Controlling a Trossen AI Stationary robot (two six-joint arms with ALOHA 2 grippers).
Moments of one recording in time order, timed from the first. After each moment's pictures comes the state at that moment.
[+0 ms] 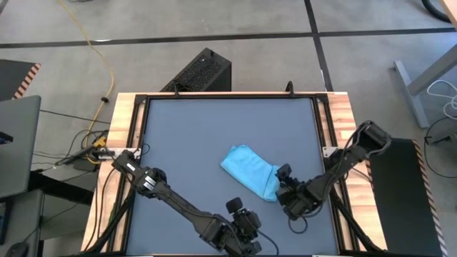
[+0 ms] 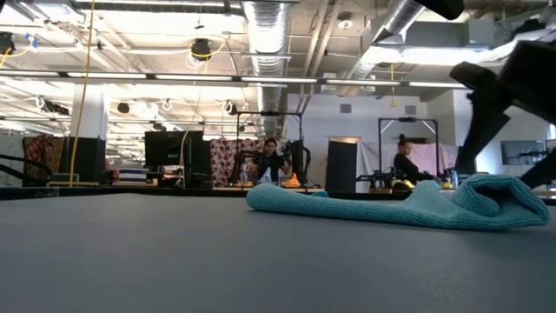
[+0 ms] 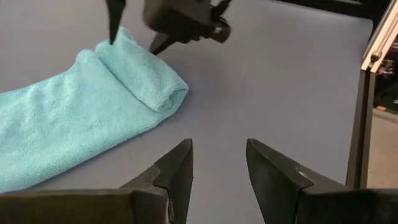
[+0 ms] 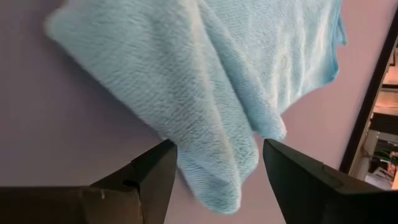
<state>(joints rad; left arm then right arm) -0.58 2.45 2.35 -0.82 -0.72 -0.74 0.72 1.57 0.79 -0.73 0.73 0.09</state>
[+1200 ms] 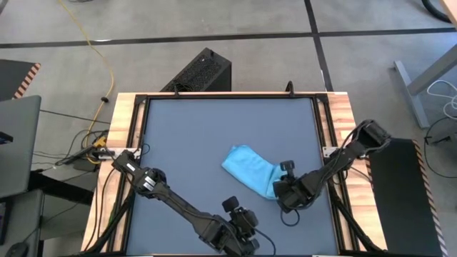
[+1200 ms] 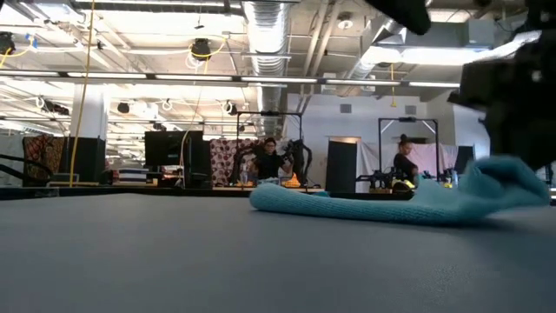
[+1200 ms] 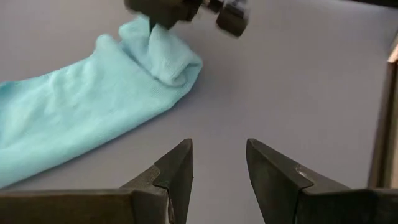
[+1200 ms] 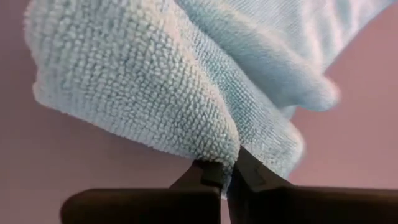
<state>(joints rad) -0.59 2.45 2.35 -0.90 -0.75 -0.80 0.62 1.56 0.84 -0.81 0.49 0.40</state>
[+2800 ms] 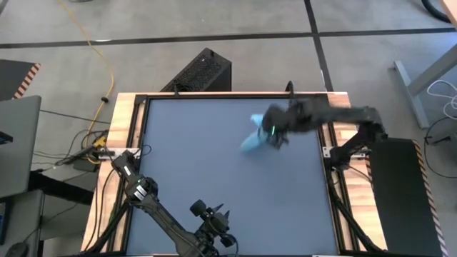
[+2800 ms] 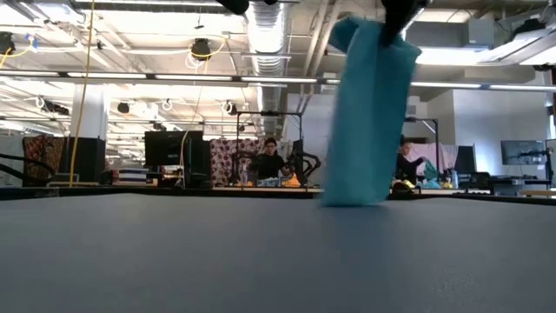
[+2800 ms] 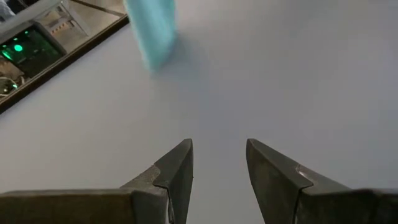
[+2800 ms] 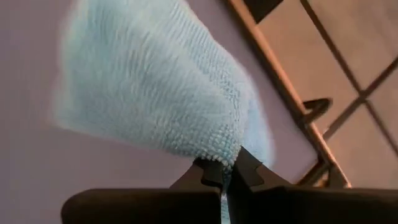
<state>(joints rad) -0.74 2.45 2.35 -1.57 -1.03 -1.46 0.00 1.53 1.77 -1.57 0.52 0.48</state>
